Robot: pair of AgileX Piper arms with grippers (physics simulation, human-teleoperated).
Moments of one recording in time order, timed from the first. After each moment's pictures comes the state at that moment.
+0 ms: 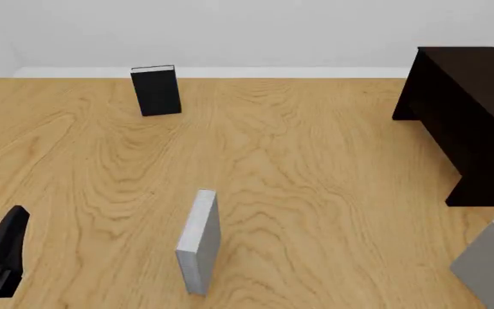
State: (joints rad) left arm -0.01 0.00 -0.04 0.04 0.00; right arm -0.02 0.70 -1.17 1.17 -0.53
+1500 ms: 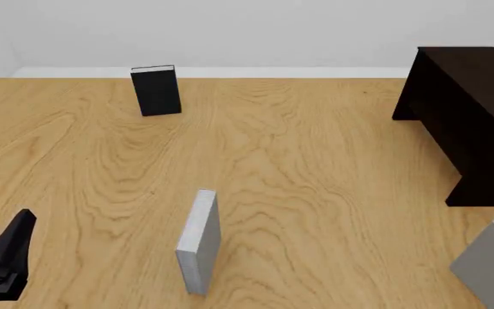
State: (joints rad) left arm -0.04 0.01 -0.02 0.04 0.02; right arm -0.13 0.98 -1.14 1.19 -0.73
